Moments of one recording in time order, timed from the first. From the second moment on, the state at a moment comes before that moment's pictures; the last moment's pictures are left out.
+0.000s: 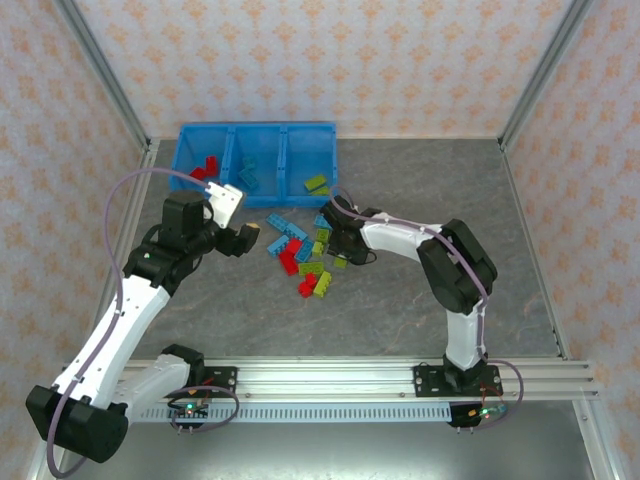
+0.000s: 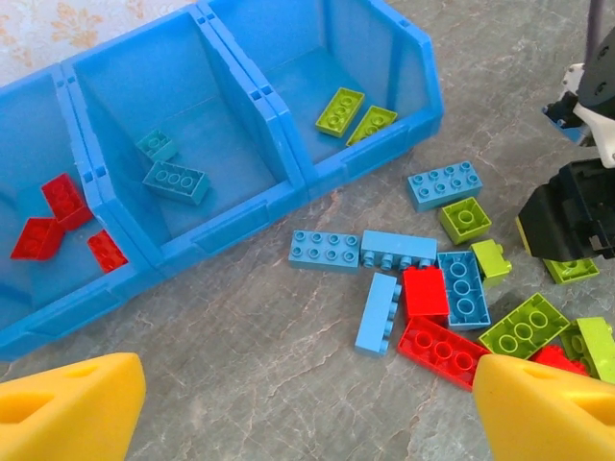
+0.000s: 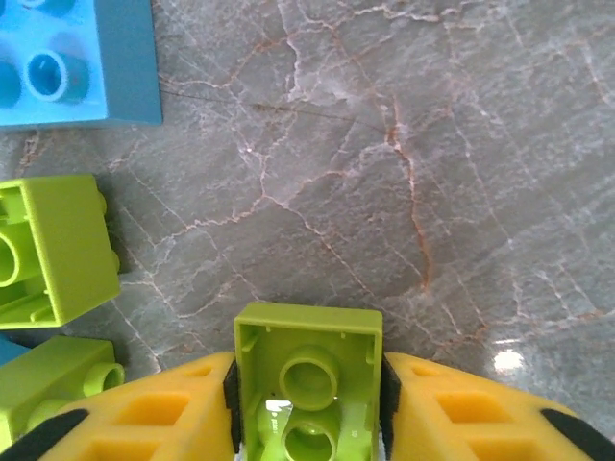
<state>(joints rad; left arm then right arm) -0.24 0.96 0.96 -0.60 0.07 0.20 0.69 1.94 1.27 -0.58 0.08 0.98</state>
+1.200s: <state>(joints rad) -0.24 0.97 0.96 -0.60 -0.12 0.20 0.68 2.53 2.42 -0.68 0.39 0.36</state>
